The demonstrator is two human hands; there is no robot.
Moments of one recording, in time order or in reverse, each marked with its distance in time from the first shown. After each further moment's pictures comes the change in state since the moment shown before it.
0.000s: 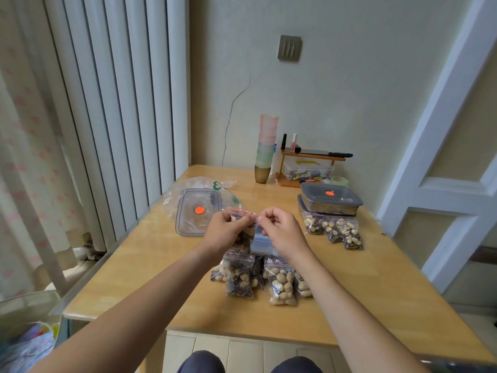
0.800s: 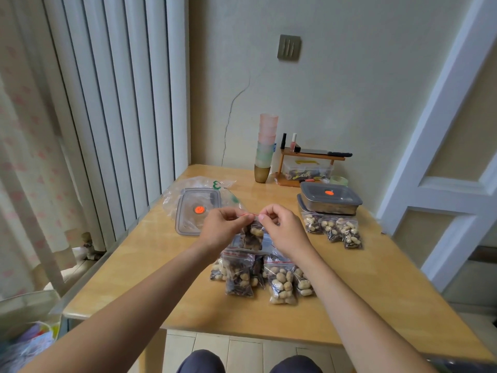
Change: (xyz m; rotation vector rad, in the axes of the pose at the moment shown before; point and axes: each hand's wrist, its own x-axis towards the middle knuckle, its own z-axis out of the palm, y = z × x) left_hand 0.006 -0.003 -0.008 0.064 -0.025 0.108; right_hand 0.000 -0.005 -0.006 -0.192 0.014 -0.077
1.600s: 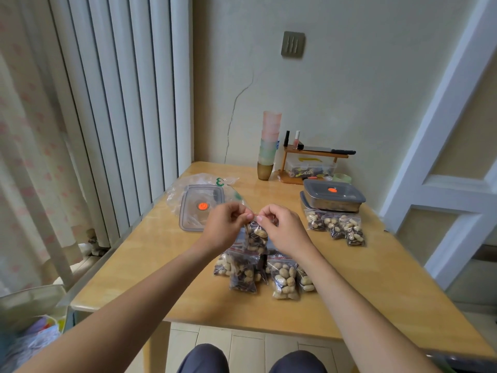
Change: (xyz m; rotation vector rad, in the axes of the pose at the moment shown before) left_hand 0.000 -0.003 -0.005 0.467 0.052 0.225; right_hand -0.004 -0.003 0.003 -0.138 -0.051 -0.094
